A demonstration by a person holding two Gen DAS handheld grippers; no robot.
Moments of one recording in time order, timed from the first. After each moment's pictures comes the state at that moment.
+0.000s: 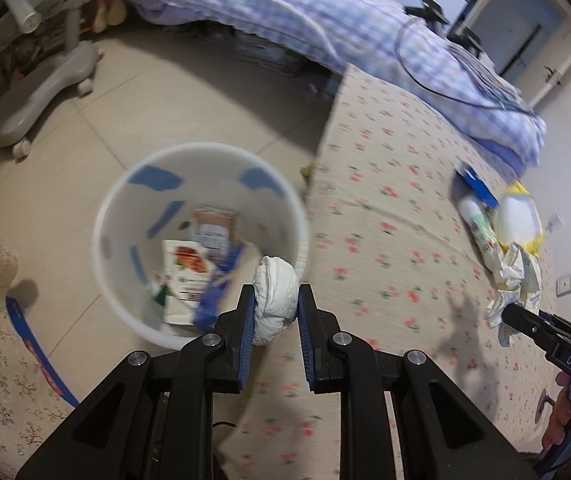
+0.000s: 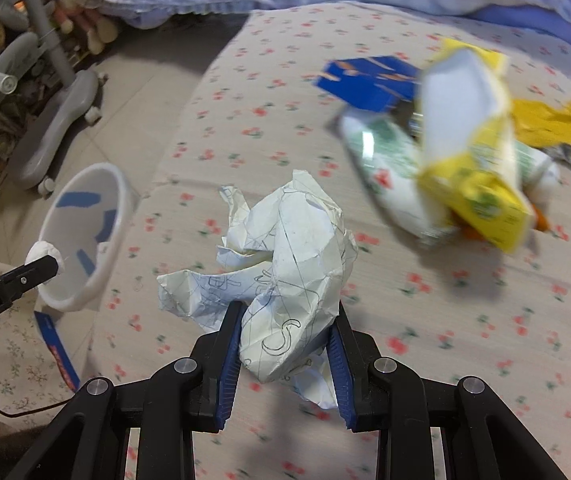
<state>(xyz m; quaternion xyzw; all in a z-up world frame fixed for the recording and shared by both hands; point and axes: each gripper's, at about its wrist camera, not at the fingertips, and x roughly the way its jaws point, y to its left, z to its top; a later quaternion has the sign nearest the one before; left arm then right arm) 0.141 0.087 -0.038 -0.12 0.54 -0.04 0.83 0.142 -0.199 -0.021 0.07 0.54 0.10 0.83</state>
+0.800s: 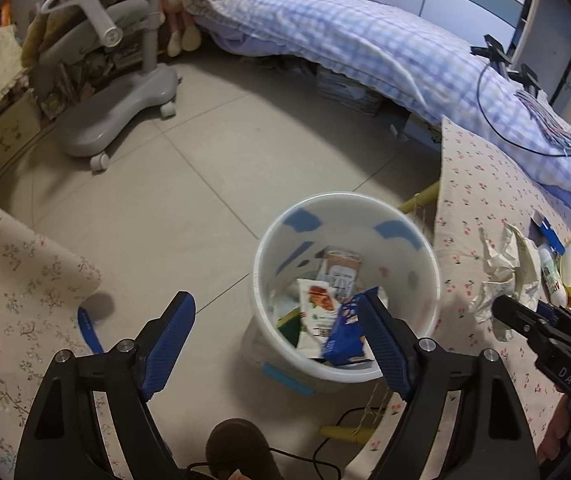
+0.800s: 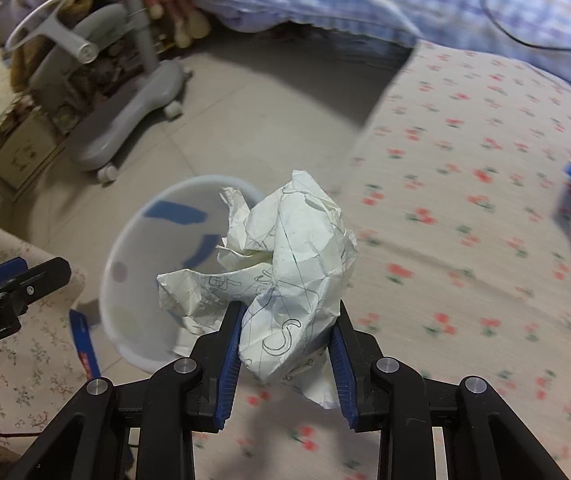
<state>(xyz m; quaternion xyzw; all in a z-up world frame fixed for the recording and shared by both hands) 0.133 0.180 -0.027 -0.08 0.49 0.08 0.86 0.178 -0.056 -0.042 0.03 0.48 0.20 0.85</state>
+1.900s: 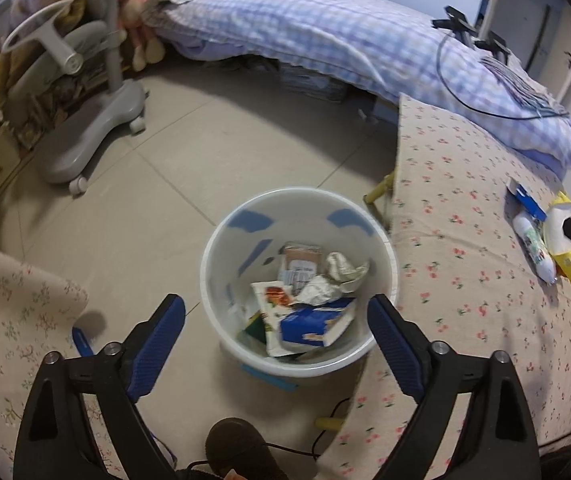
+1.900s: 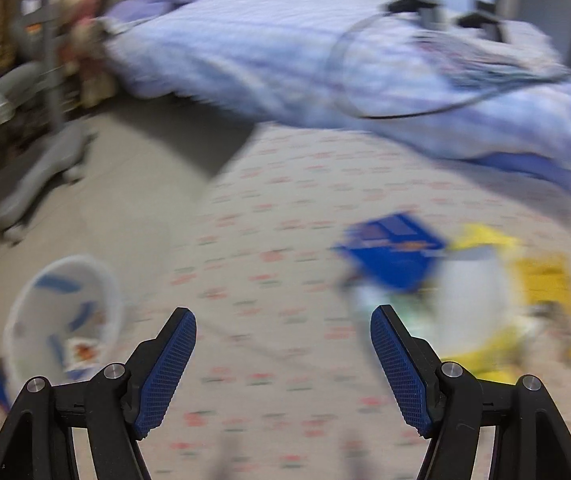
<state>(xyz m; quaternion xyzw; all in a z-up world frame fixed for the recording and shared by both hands) 0.142 0.119 -0.015 -0.03 0.50 0.03 0.87 0.174 -0.173 0.010 0.00 0.41 0.03 0.91</state>
